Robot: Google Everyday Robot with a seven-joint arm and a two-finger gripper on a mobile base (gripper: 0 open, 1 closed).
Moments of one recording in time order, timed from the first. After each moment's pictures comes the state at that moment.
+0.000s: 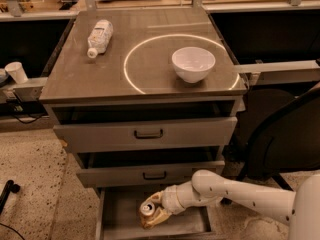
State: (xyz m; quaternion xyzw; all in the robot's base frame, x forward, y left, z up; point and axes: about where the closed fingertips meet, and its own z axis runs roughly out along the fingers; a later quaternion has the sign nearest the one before) arm 0.445 0.038 0.363 -0.65 0.59 0.34 0.32
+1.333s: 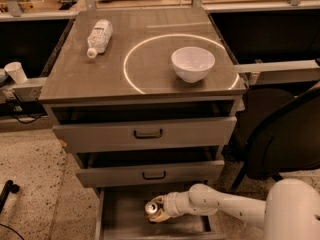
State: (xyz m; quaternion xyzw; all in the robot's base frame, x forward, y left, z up) arm 0.493 0.019 0.235 -0.63 0.64 0.26 0.35
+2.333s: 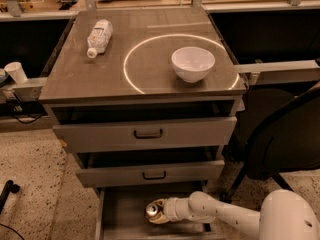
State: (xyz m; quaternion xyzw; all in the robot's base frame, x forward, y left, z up) arm 0.500 0.021 0.185 -0.59 0.67 0.26 0.37
